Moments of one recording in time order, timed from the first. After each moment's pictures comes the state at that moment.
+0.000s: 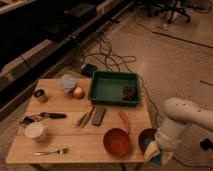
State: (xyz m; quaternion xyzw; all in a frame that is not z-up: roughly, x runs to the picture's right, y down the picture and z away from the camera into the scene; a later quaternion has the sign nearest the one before) arm 0.231 0.316 0.633 -0.46 0.33 0.64 0.52
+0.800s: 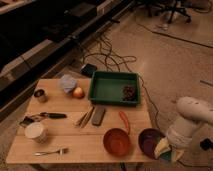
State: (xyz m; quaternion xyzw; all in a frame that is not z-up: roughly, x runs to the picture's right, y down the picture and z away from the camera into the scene) arm 0.286 0.304 0.651 -0.43 0.35 0.69 0.47
